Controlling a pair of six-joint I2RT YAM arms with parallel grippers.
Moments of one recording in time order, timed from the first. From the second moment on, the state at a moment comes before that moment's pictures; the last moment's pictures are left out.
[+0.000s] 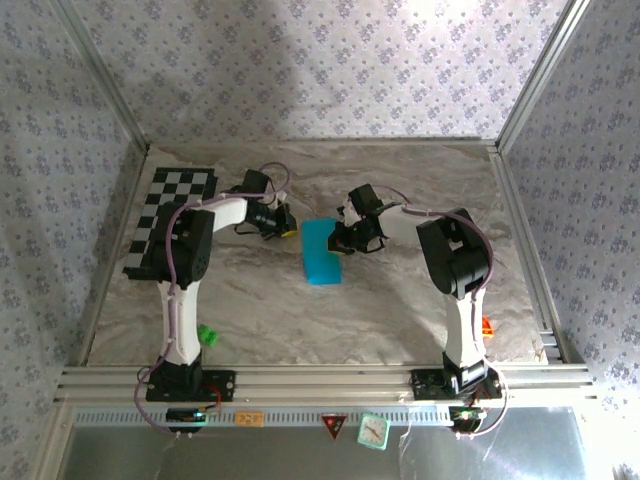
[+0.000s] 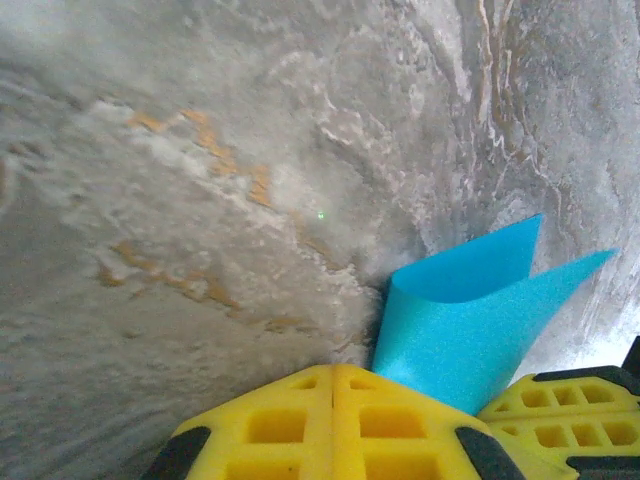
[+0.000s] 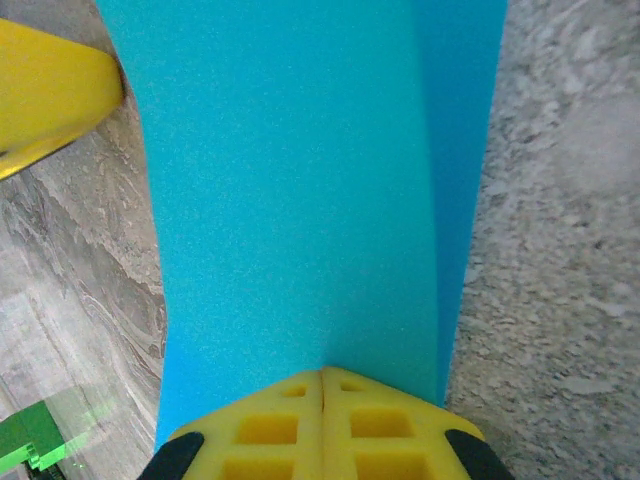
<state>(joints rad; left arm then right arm) -0.32 2.12 1.39 -0.38 0.60 -0.57 0.46 2.06 1.26 -0.36 -0.55 0.51</state>
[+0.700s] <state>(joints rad) -0.40 2.18 1.45 -0.33 0.61 -0.62 0.46 2.06 1.26 -0.36 -0.55 0.51</state>
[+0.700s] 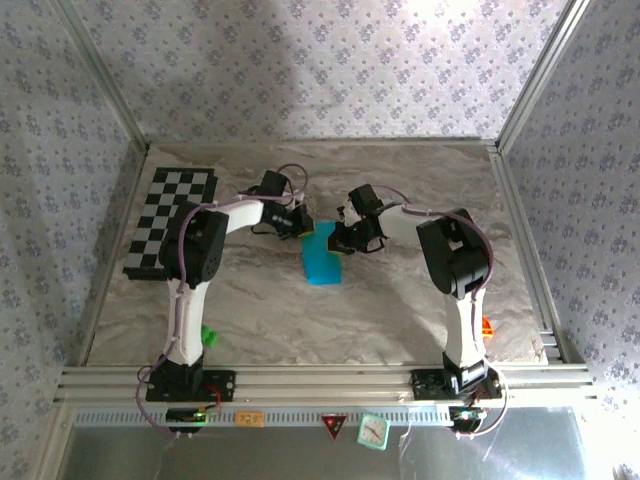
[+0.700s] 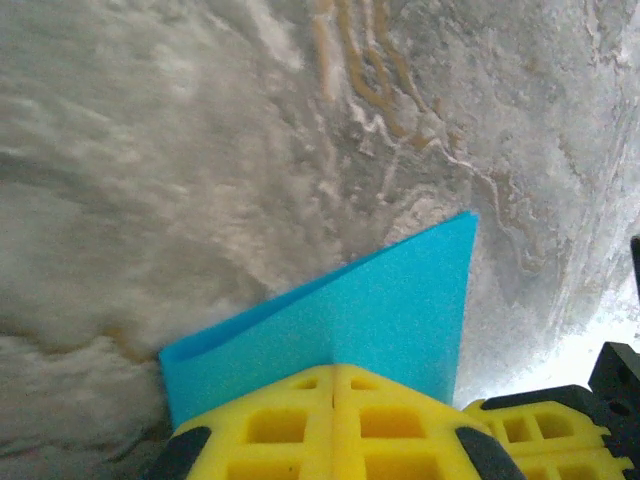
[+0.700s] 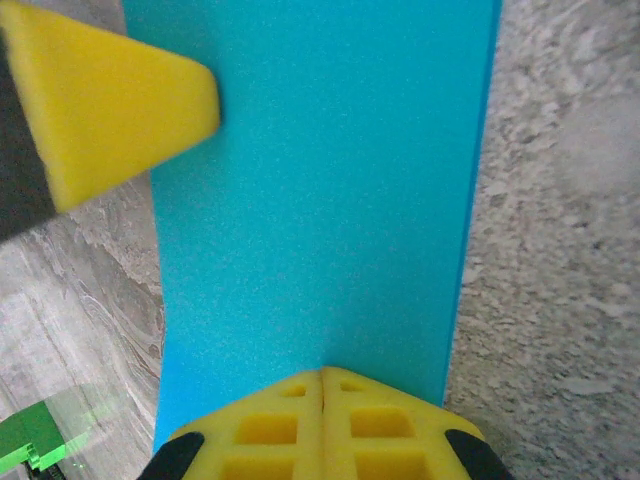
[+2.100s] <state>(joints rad) -0.52 1.98 1.11 0.01 0.38 -0.93 0.46 2.06 1.23 -0.32 -0.56 0.51</state>
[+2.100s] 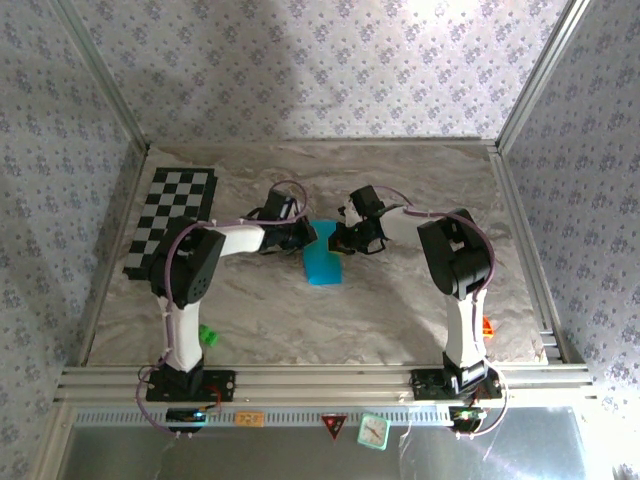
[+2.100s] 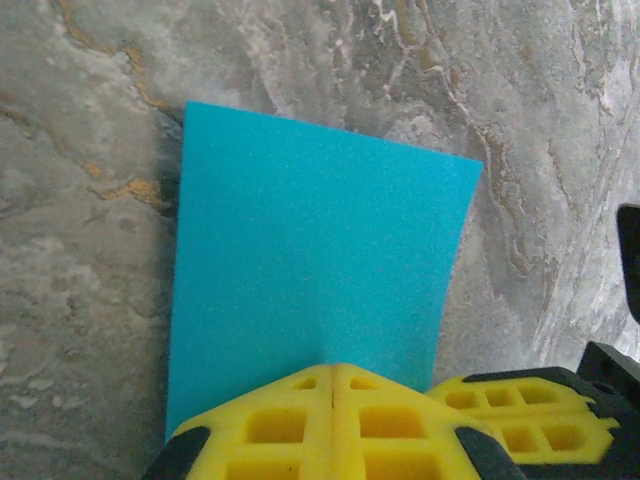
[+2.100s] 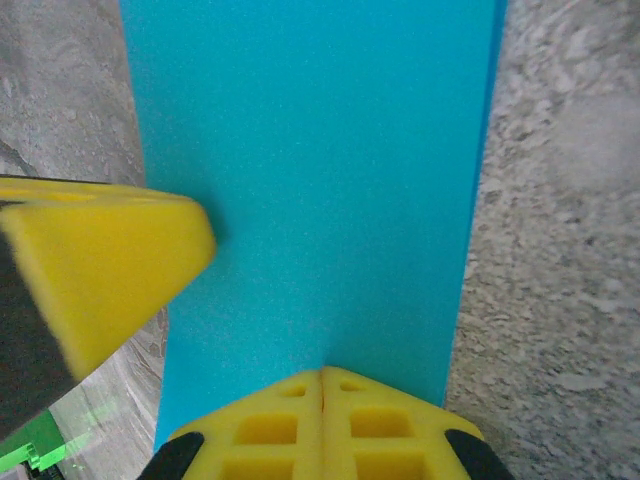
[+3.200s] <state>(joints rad) -0.59 1.81 0.87 0.18 0.40 -1.07 0.45 2.05 1.19 -0.25 -0.56 0.55</state>
